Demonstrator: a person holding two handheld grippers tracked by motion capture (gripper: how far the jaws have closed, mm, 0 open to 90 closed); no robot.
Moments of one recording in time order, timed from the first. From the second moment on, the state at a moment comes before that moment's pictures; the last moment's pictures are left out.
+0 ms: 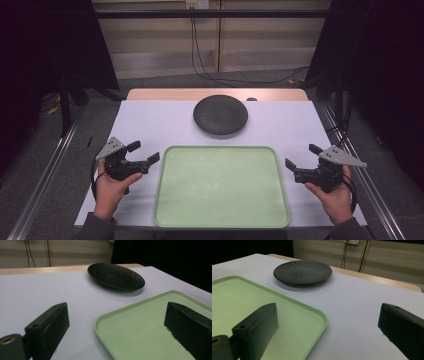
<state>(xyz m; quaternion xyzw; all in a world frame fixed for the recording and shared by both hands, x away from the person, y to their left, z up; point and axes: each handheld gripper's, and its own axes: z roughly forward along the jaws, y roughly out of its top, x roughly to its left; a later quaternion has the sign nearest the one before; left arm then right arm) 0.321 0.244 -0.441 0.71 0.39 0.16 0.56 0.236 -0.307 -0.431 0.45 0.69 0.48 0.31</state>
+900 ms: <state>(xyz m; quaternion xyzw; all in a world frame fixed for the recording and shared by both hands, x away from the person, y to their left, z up) 0.409 0.178 -0.444 0.71 0.42 0.13 0.56 0.231 -0.300 -0.432 0.43 0.70 0.48 0.30</state>
